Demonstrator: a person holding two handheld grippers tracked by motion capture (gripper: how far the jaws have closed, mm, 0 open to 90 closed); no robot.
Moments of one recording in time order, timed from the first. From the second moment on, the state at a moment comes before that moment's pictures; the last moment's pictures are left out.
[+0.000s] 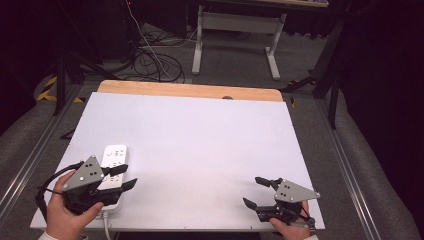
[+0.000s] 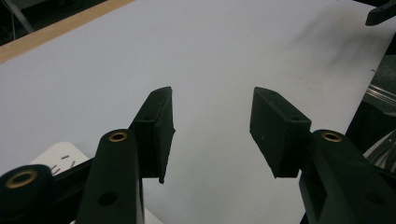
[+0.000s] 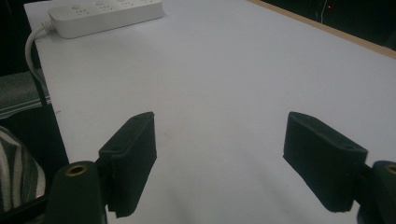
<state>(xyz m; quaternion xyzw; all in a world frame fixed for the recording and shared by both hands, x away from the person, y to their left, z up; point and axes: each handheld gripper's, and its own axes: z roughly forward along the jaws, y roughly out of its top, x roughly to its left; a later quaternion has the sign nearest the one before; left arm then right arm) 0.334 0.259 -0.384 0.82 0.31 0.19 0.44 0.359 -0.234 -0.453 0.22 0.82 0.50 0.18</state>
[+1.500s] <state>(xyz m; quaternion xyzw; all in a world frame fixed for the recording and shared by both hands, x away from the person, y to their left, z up) 0.348 0.317 -0.417 0.87 0.38 0.12 0.29 0.359 -0.234 -0.454 0.22 0.82 0.50 0.18</state>
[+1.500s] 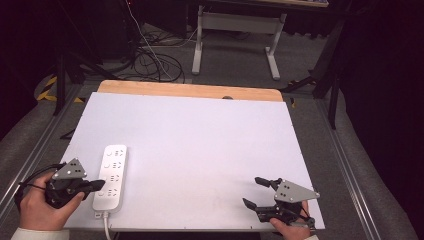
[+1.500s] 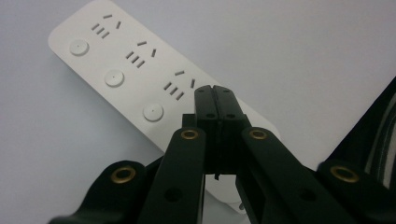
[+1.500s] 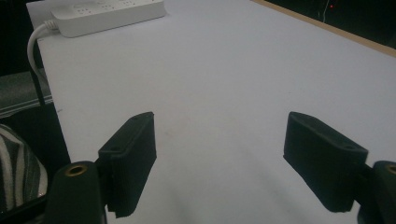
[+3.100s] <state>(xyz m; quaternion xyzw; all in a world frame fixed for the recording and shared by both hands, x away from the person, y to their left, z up) 0.357 0.311 -0.440 0.88 0.41 0.11 0.23 0.359 -0.232 -0.455 0.22 0.82 0.50 0.18</state>
